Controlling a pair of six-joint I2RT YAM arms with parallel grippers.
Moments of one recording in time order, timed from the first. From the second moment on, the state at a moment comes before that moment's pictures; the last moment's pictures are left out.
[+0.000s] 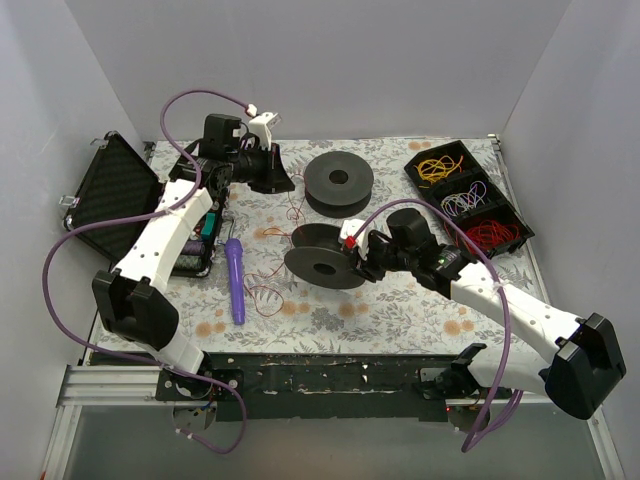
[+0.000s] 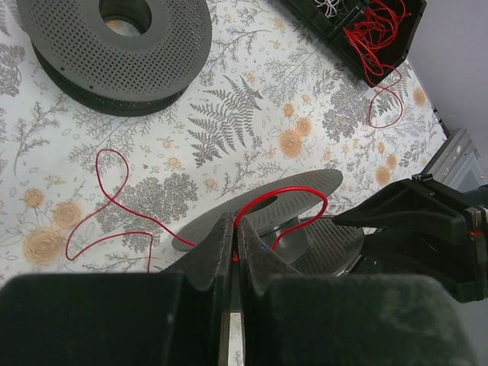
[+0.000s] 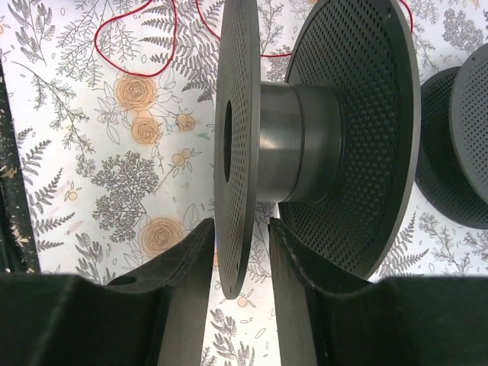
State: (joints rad) left arm -0.32 1.58 1.63 -0.69 0.58 -0.12; right arm 0.74 1.16 0.84 -0.27 -0.43 -0.47
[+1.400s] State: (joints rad) left arm -0.32 1.58 1.59 -0.60 0.57 -0.28; right arm 0.74 1.48 1.13 -0.01 -0.55 -0.05
